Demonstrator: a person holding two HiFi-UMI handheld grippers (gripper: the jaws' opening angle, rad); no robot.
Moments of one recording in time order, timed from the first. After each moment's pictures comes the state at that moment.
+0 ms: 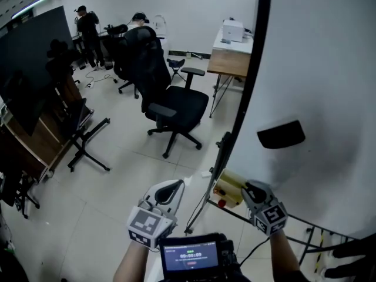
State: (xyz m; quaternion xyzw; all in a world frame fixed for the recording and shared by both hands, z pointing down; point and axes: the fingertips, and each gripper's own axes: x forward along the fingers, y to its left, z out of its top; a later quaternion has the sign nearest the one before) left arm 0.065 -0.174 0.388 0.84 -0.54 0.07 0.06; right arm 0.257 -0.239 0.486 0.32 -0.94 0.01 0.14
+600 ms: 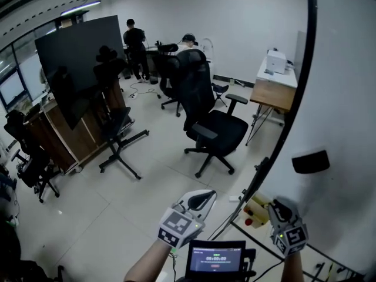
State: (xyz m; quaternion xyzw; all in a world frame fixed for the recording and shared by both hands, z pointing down) left arm 0.048 -0.163 0.369 0.83 -0.55 0.07 0.05; right arm 0.232 -0.221 0.416 0.31 -0.94 -0.06 0.12
